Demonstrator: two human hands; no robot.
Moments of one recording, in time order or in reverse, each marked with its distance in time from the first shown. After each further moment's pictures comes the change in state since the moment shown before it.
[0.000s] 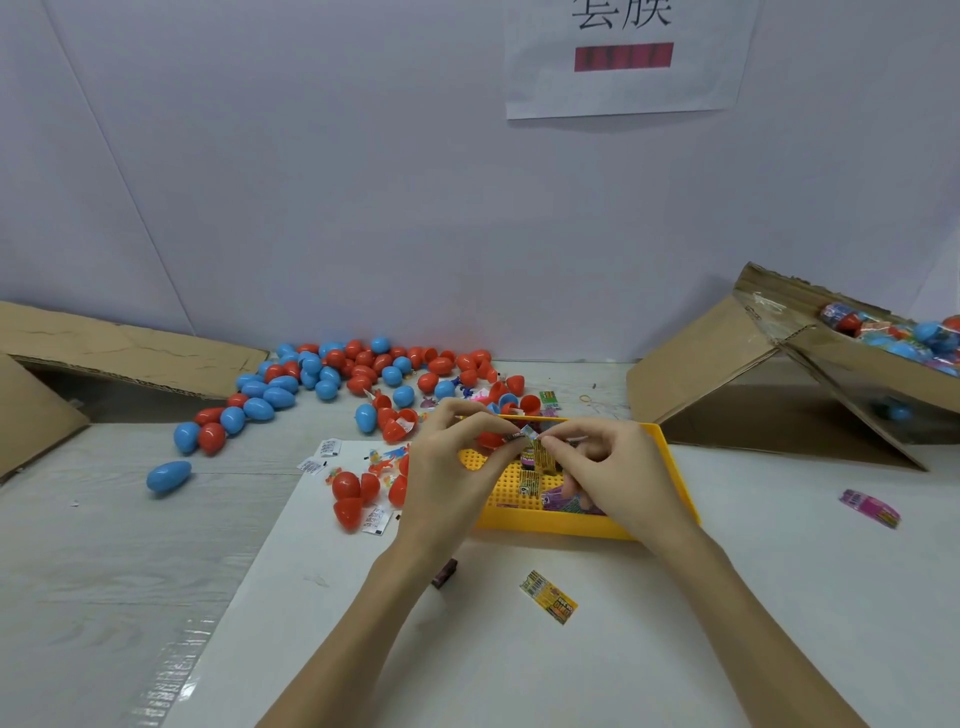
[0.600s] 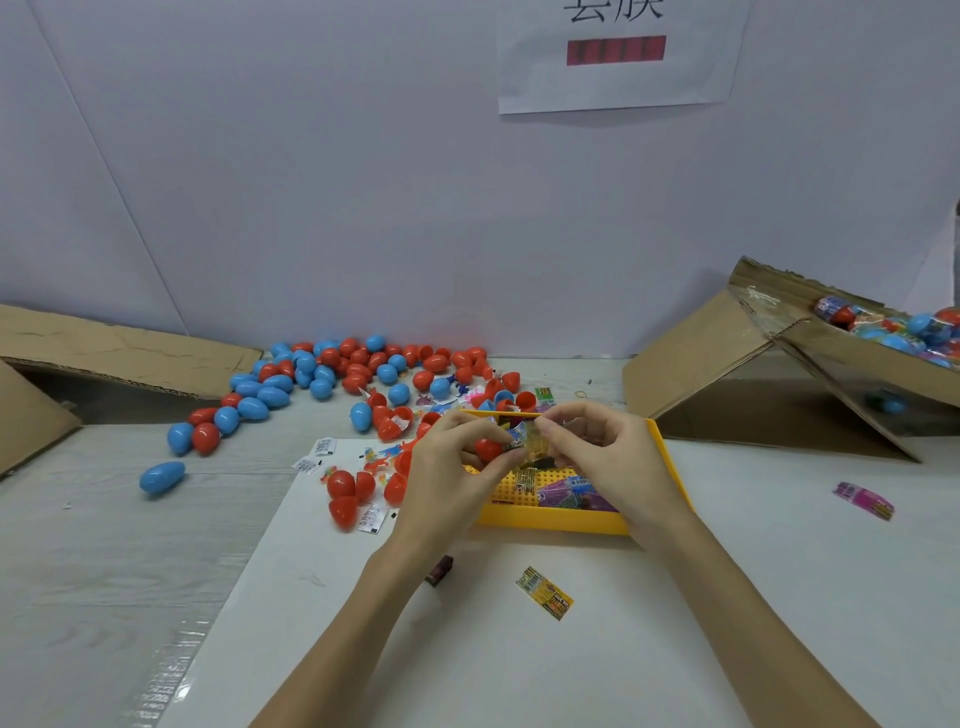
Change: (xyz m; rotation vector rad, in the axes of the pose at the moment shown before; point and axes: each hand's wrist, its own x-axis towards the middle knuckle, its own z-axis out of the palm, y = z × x) left_hand -0.001 0.000 0.002 0.048 -0.112 -0.101; right_hand 0.001 -0.008 0.000 0.298 0.023 0.042
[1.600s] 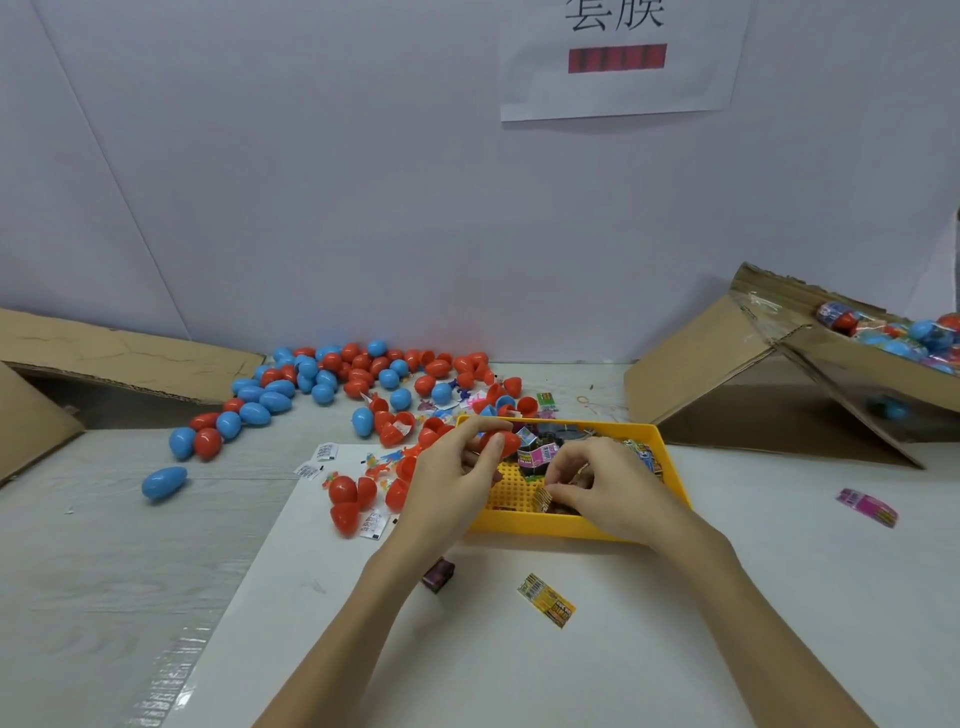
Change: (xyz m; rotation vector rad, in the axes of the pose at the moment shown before) left_hand 0.004 -0.012 0.002 -0.105 -0.090 -0.206; right_hand 0.008 0.011 -0.009 -0.732 -0.276 0.050
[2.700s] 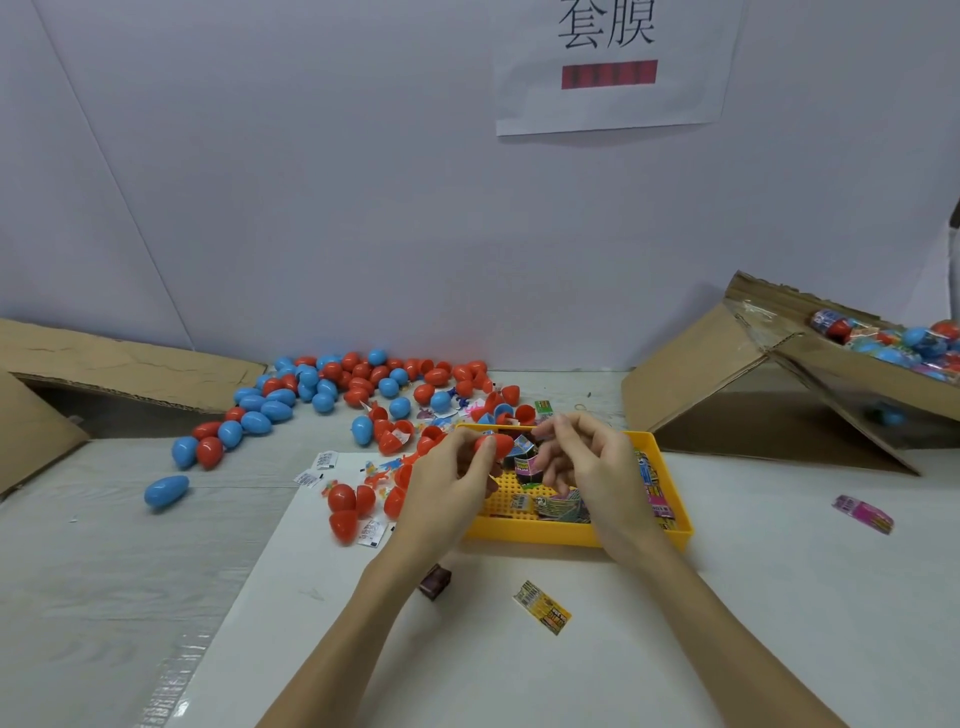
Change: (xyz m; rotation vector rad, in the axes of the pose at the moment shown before) left_hand 0.001 0.002 0.003 -0.049 0.017 -0.053; right_hand 0.003 -0.012 0.020 0.872 0.339 -0.117
